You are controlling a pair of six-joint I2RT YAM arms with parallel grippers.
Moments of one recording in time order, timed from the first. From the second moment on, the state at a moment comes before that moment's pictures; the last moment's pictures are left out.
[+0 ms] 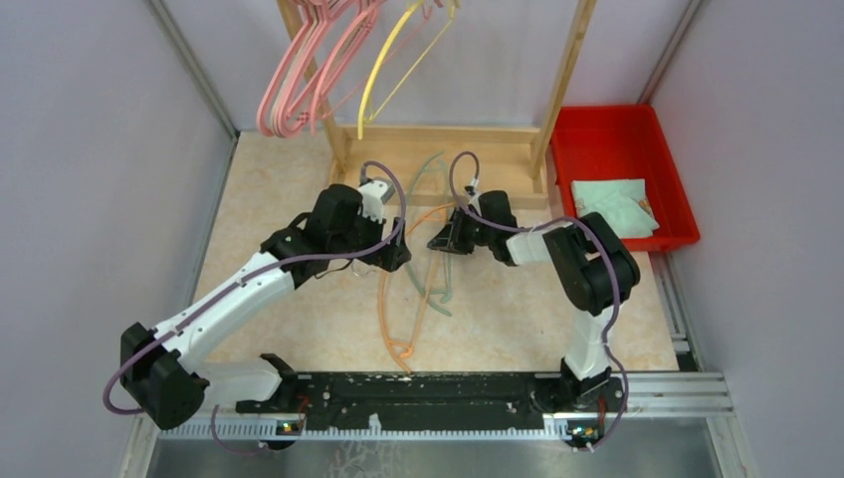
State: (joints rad) left arm -0.69 1.21 1.03 -0.46 0.10 -0.24; right arm 0.46 1.87 0.87 0.42 -0.55 0.79
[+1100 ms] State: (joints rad) left arm -0.73 1.14 0.82 -0.23 0.18 -0.30; right arm 0.33 1.31 0.96 0.23 -0.44 0.73
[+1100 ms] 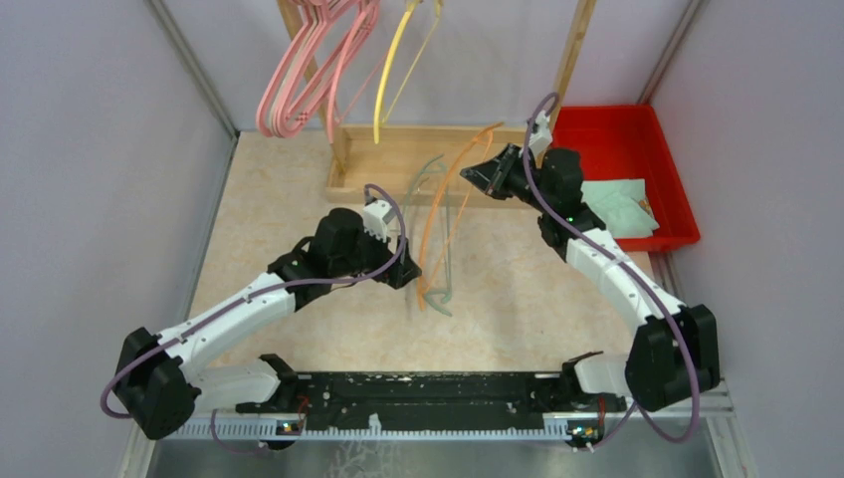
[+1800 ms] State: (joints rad) left arm -0.73 1.19 0.69 0.36 0.40 -0.46; right arm 0.26 1.15 1.06 0.26 -0.61 0.82
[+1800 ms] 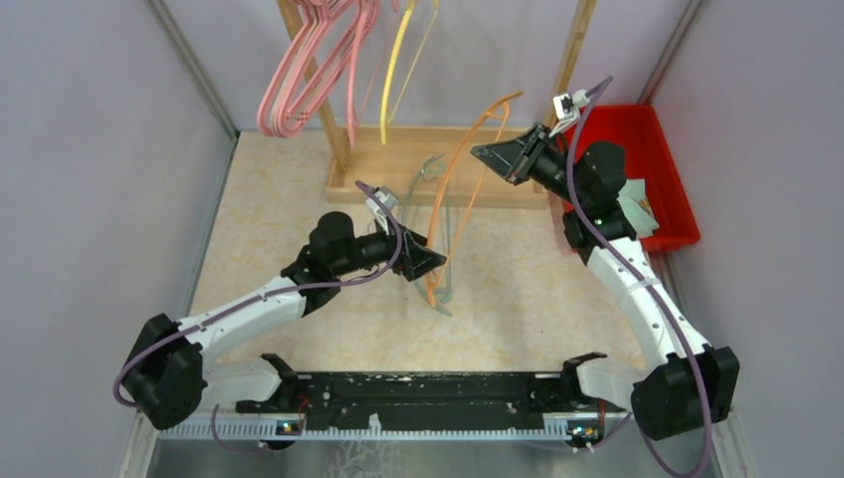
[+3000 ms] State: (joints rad) left arm -0.73 1.33 0.55 1.00 0.71 -0.82; right arm 0.16 1.06 1.06 0.61 -0.83 1.01
